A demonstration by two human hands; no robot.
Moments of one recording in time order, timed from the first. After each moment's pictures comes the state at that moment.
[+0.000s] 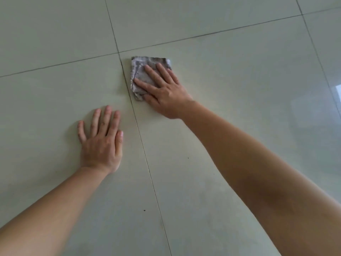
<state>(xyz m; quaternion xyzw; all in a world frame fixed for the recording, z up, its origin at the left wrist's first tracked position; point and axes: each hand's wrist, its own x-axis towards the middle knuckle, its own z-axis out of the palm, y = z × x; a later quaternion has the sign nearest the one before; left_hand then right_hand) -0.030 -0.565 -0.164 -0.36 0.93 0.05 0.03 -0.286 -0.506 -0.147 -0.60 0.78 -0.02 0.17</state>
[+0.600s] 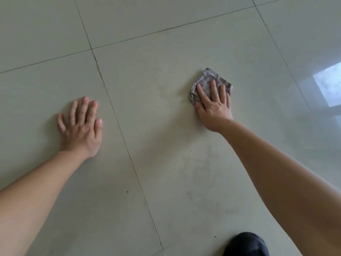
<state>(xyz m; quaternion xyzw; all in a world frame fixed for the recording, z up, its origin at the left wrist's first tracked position) -0.037 -0.568 -0.166 -0.37 0.92 0.09 0.06 -0.325 -0.308 -0.136 -0.30 0.93 -0.03 0.22</state>
